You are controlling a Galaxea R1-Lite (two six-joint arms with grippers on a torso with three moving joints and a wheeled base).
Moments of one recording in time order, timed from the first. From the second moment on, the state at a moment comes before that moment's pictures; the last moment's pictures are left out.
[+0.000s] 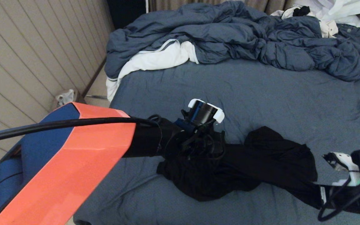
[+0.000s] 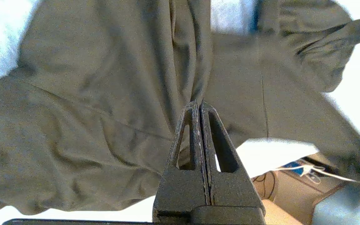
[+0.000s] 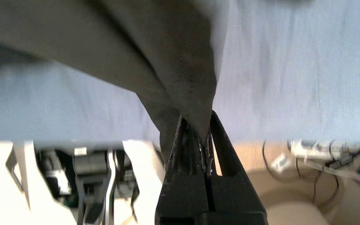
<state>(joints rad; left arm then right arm) -0.90 2.29 -1.77 0.07 0.11 -0.60 -0.21 1.51 -0.40 -0.22 0.08 -0.02</state>
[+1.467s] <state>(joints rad) -0.90 2.21 -1.75 0.07 0.11 -0.60 -0.16 1.10 -0.84 0.11 0.27 0.01</state>
